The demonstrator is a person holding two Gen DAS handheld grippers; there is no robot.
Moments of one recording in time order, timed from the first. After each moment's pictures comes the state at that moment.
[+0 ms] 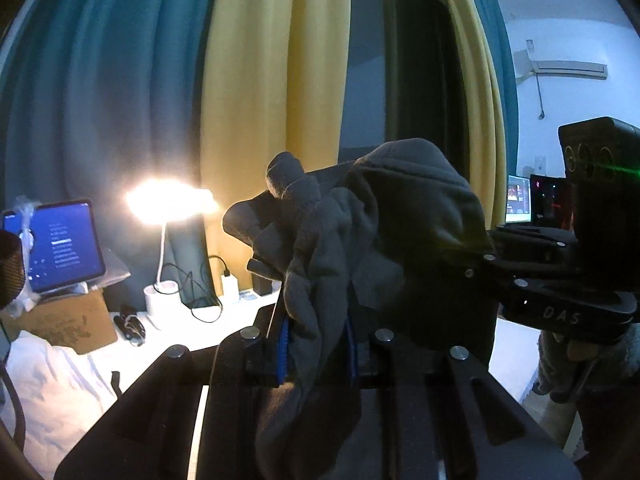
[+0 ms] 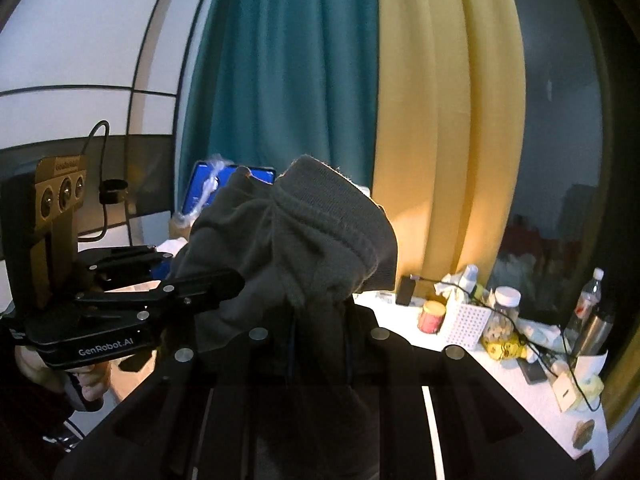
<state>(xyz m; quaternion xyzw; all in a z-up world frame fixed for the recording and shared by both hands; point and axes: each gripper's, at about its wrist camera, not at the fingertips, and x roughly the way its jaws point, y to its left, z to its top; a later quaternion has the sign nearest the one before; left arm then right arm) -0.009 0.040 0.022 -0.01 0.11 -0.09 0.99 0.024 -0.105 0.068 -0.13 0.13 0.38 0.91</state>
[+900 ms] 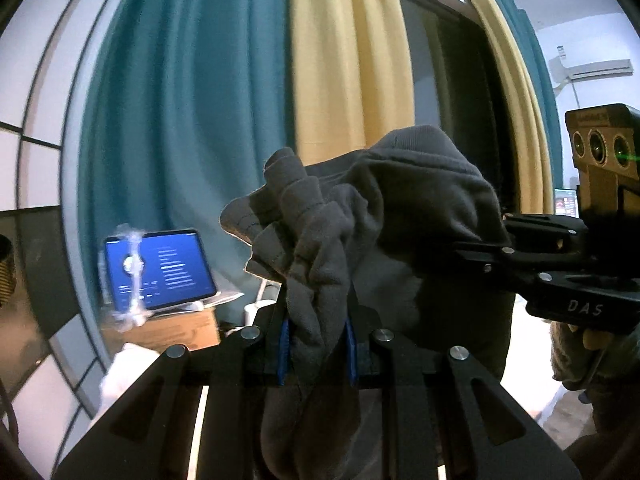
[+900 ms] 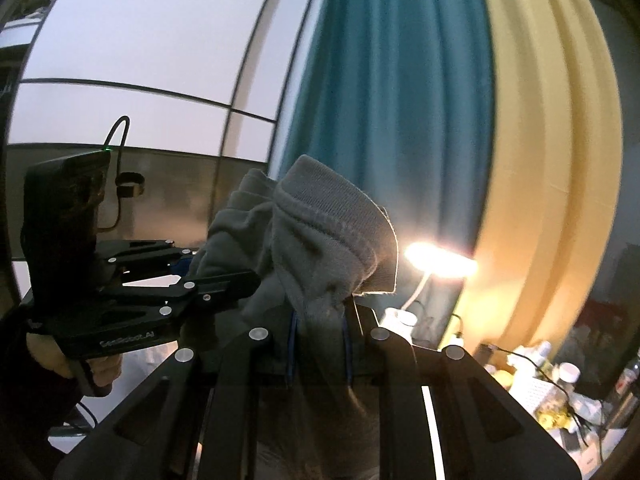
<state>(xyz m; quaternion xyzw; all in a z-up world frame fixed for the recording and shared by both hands) -0.099 0.129 0.048 0.01 0.07 0.02 1.00 -0.037 0.000 0.099 -0.15 0.07 0.50 0.85</state>
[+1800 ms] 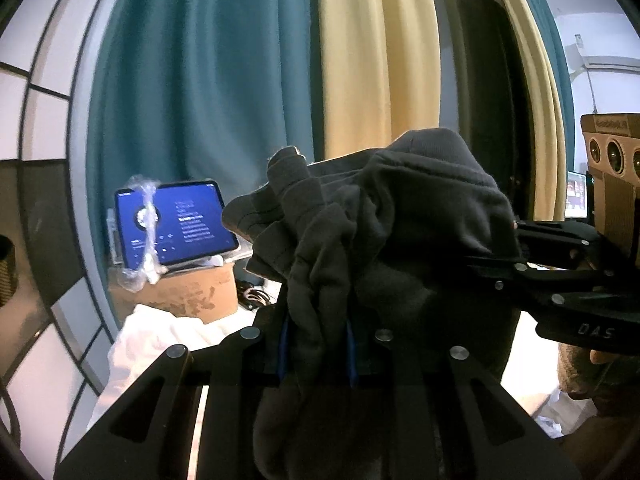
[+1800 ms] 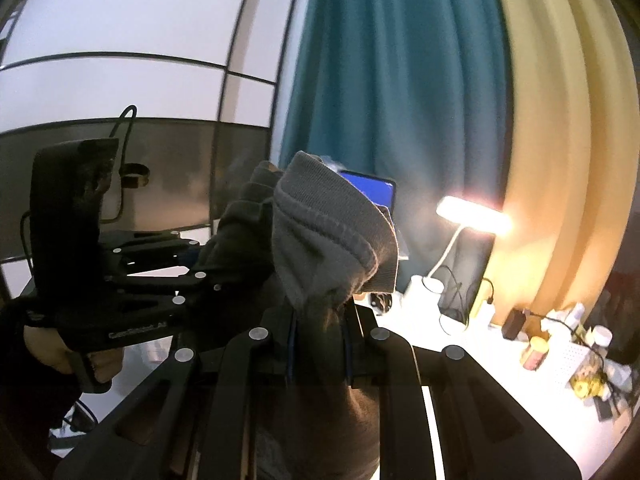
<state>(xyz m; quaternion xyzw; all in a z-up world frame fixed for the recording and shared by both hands) -0.077 0.181 0.011 0.00 0.13 0.02 0.99 -0.026 0.049 0.049 -0.14 0.13 0.49 0.85</state>
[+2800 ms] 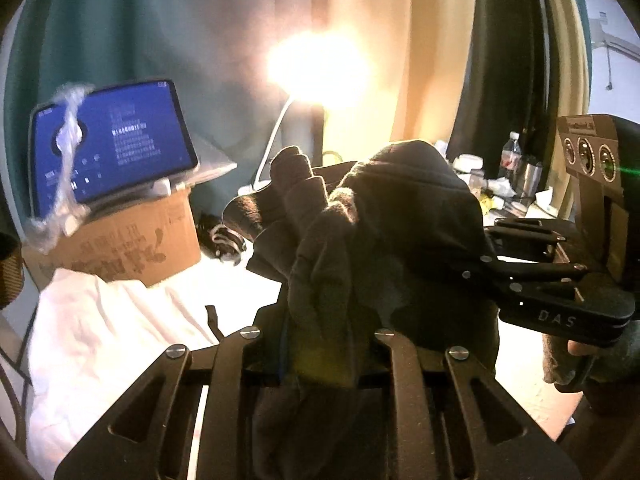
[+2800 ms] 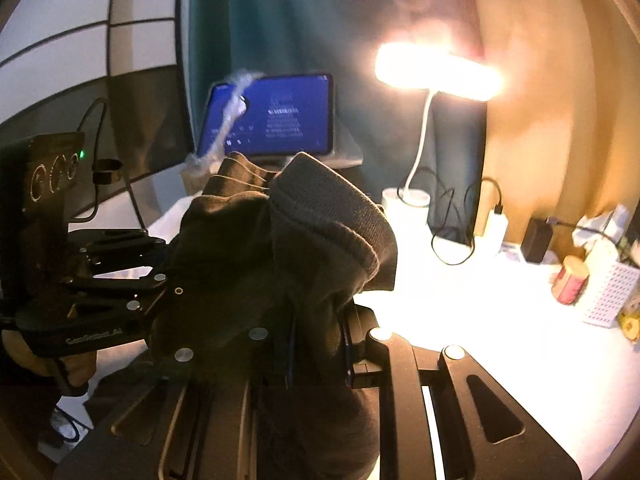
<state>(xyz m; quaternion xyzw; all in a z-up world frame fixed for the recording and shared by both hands) 0.058 0.200 -0.059 -0.03 0.27 -0.01 0.96 0.131 0.082 -0.054 -0.10 0.28 0.45 0.84</state>
